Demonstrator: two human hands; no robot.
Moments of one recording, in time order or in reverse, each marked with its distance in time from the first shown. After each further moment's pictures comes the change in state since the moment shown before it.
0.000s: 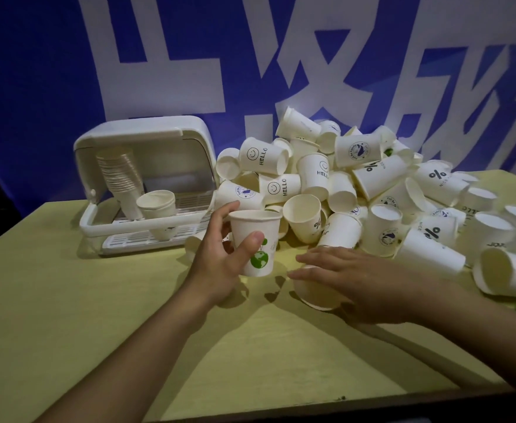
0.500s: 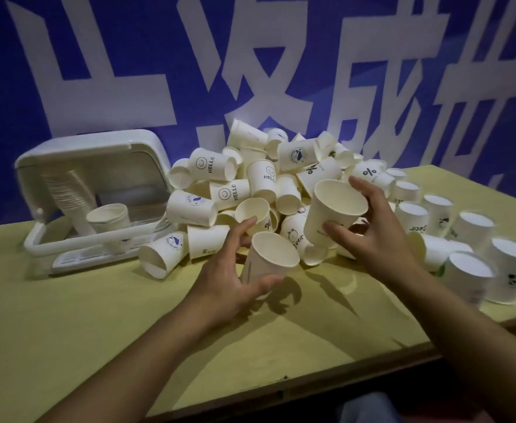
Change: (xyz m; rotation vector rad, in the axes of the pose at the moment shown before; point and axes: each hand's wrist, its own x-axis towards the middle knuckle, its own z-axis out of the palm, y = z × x) left_hand -0.024 0.014 0.065 0.358 -0.289 0.108; right_hand -0.068 0.016 -0.020 0.862 0.922 0.658
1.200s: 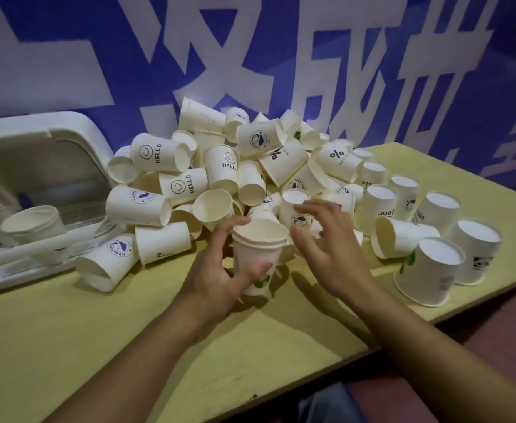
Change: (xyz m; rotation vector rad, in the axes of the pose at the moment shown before) left_hand 0.031 0.000 0.043 -0.223 -0.028 0.075; right_hand -0.011 0.031 0.020 -0.256 -0.001 0.022
